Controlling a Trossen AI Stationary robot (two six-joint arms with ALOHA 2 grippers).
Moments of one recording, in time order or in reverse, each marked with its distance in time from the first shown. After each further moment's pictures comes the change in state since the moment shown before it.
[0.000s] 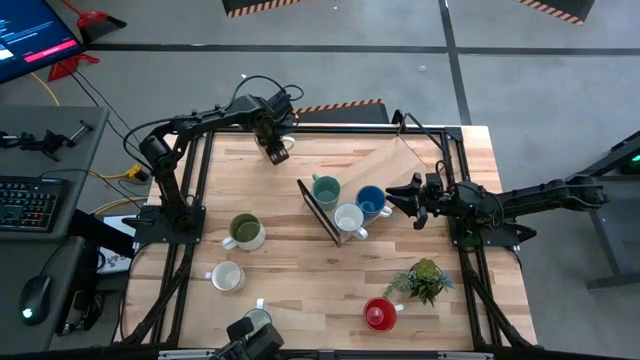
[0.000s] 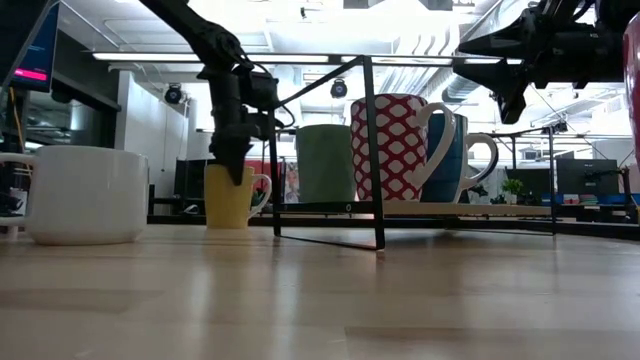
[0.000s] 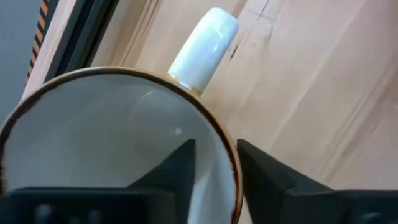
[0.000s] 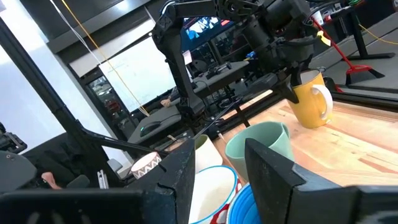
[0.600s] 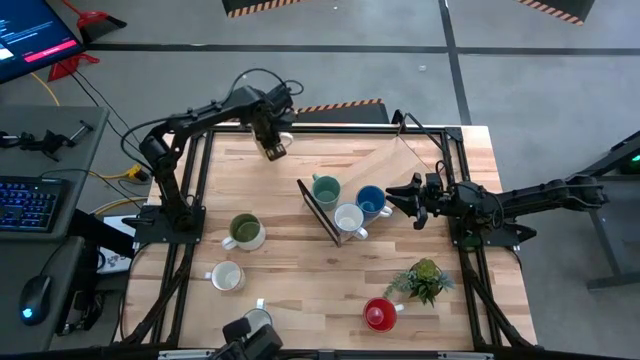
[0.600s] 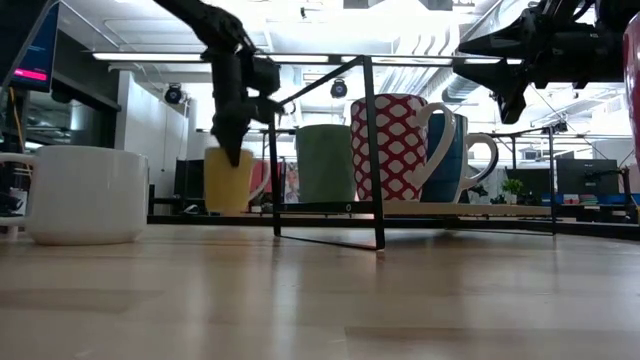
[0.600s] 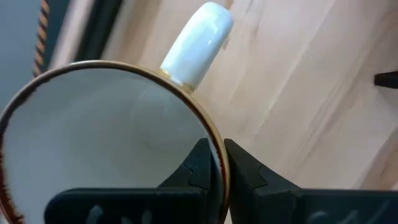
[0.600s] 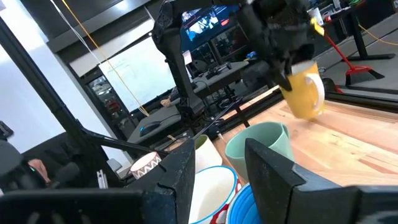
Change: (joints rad) left arm -0.006 -0.004 0.144 -0.184 -0.017 0.036; right arm 0.000 0.000 0.000 0.000 0.000 -0.004
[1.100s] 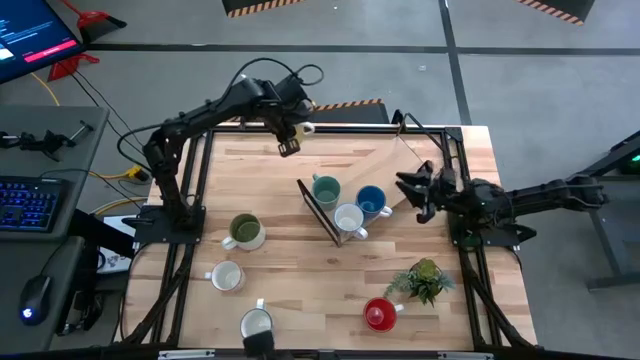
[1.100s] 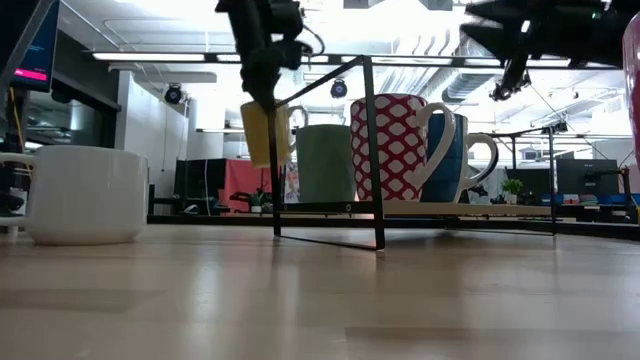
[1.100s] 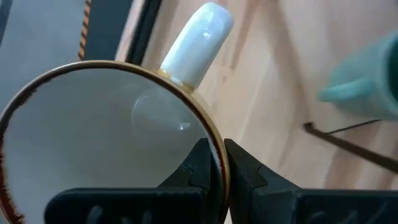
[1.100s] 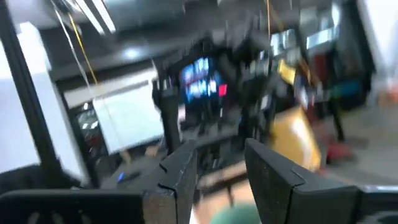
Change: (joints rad) left arm -0.159 -0.001 0.297 -0.086 -0.032 -0.015; right arm 0.000 -0.014 0.000 0.266 0.088 -0.286
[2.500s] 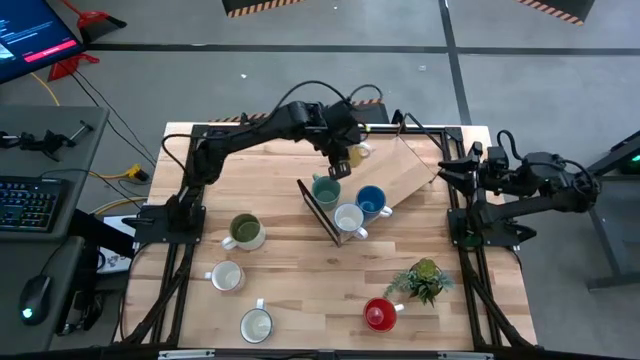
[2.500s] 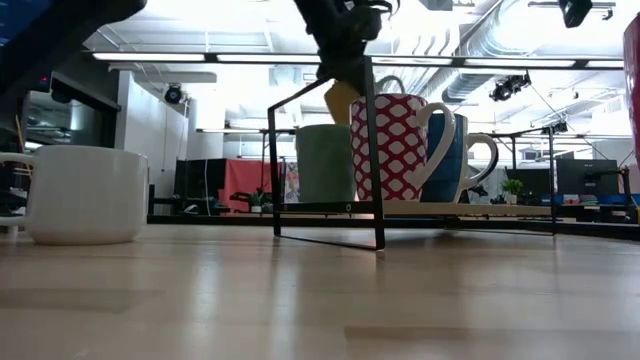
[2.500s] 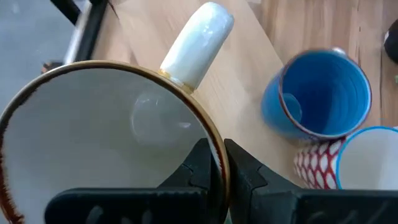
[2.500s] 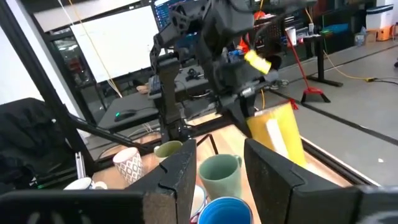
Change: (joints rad) left arm -0.269 0.349 0.502 0.034 0.065 -0.159; right arm 0.115 -0.371 0.657 -1.448 0.086 0.082
